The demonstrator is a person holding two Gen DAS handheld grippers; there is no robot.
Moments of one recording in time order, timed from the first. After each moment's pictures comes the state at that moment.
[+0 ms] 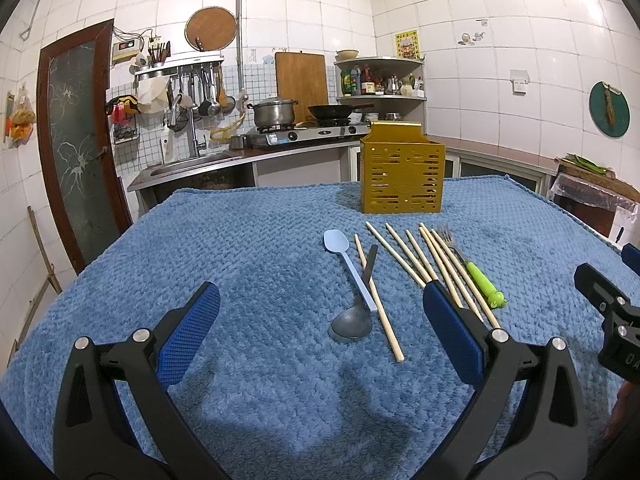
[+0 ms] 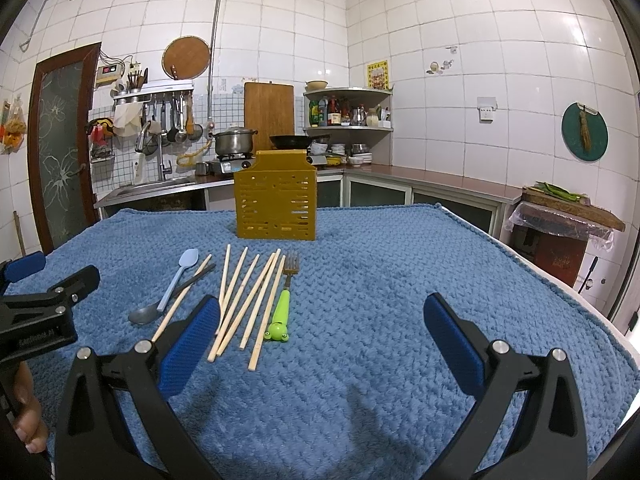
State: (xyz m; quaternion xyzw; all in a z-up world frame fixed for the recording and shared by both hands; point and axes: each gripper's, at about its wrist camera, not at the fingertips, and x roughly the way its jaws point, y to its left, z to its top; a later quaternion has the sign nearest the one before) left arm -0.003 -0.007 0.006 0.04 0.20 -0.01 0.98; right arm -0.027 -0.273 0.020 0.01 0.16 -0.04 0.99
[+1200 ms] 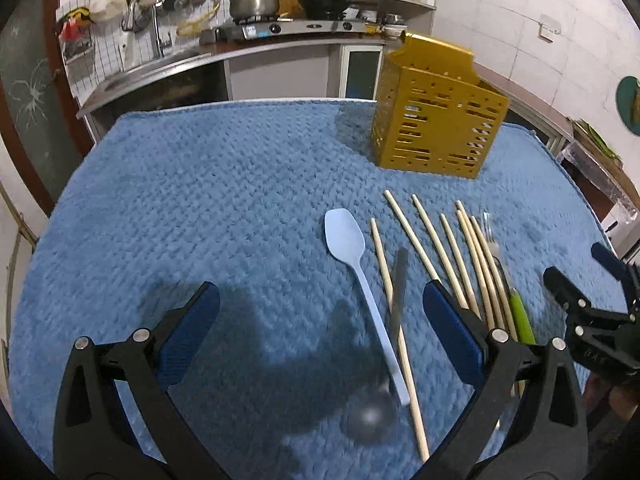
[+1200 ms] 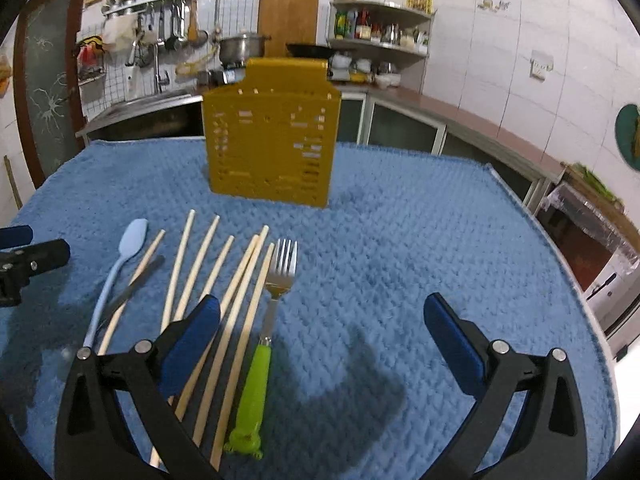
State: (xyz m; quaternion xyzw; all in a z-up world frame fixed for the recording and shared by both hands) left arm 0.182 0.012 0.007 0.00 0.42 -0.04 0.91; right arm 0.168 -0.273 0.007 -0.03 0.35 -0.01 0.94
